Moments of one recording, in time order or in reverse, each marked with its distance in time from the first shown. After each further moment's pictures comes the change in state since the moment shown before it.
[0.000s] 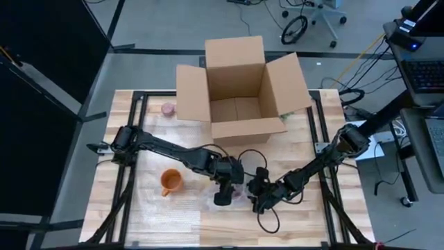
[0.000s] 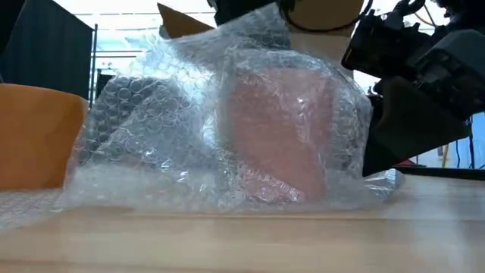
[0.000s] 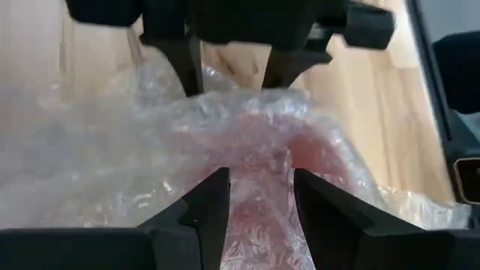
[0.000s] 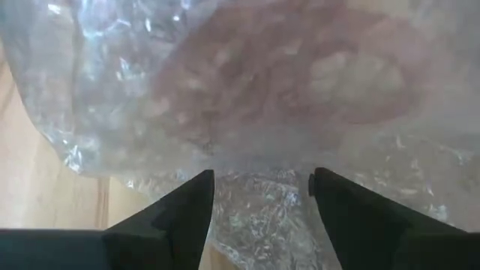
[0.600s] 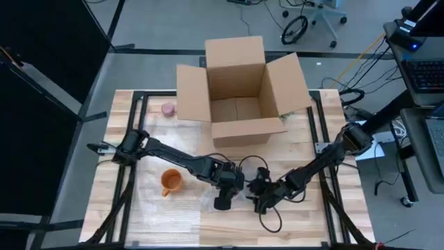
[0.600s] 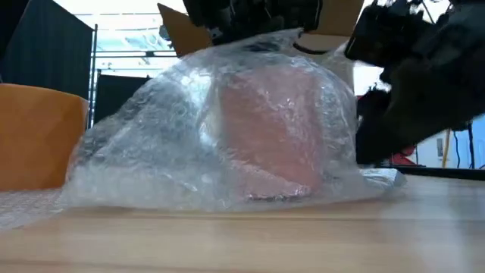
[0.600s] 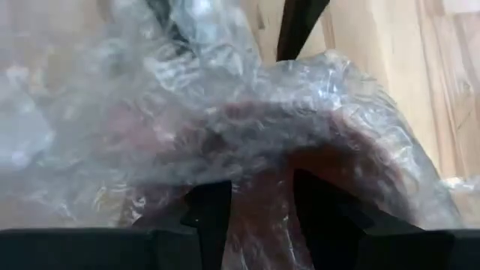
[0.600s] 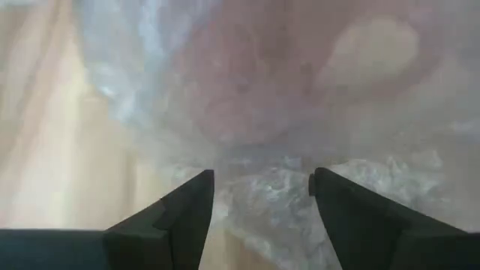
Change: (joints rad) left arm -0.034 0.100 -0.021 0.047 -0.045 0.028; right arm 0.001 -0.099 0.000 -0.075 -0.062 0.024
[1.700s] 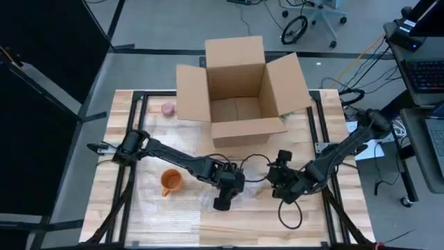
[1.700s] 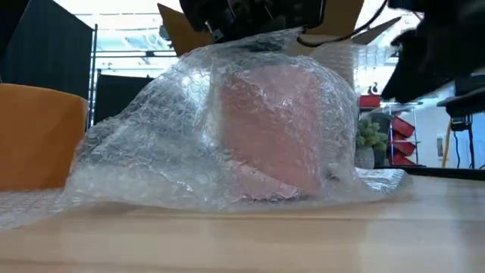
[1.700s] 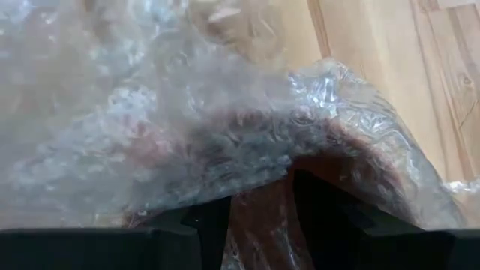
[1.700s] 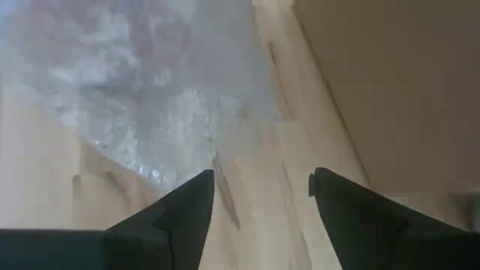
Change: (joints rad) left arm -0.001 0.003 0.002 0.012 -0.002 0.060; right arm 0.072 -0.292 -0.021 -0.539 0.315 -0.058
